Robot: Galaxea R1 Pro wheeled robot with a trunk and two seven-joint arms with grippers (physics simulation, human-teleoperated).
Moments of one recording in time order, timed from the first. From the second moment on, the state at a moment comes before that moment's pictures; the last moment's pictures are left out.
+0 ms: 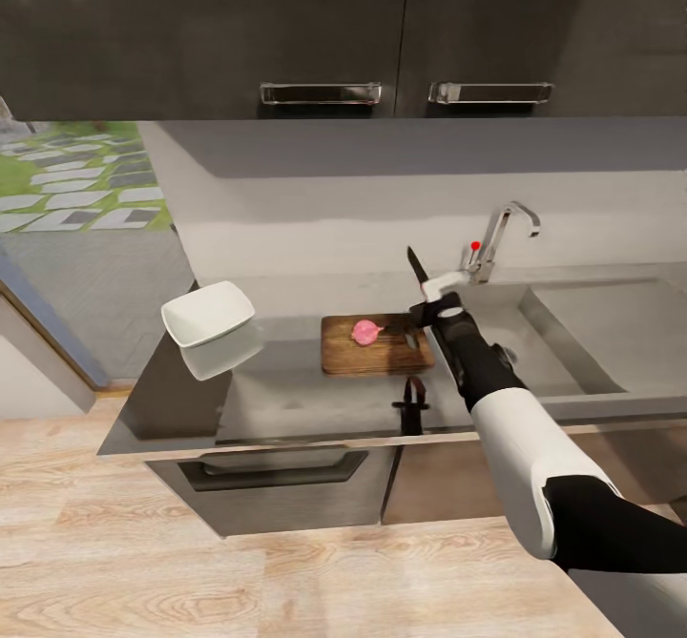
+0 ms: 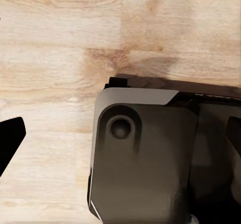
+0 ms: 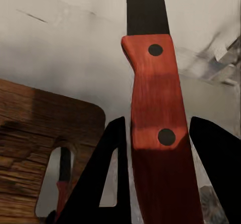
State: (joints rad) left arm -0.13 0.04 -0.14 -0.43 0.25 0.05 0.06; right arm -1.12 0.11 0.00 -0.71 0.45 0.44 0.02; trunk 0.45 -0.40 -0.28
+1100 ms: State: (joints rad) left arm -0.13 0.04 -0.14 -0.42 0.25 0.03 0.06; right arm -1.12 0.17 0.18 -0.55 0.78 0.45 -0.36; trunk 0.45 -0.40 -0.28
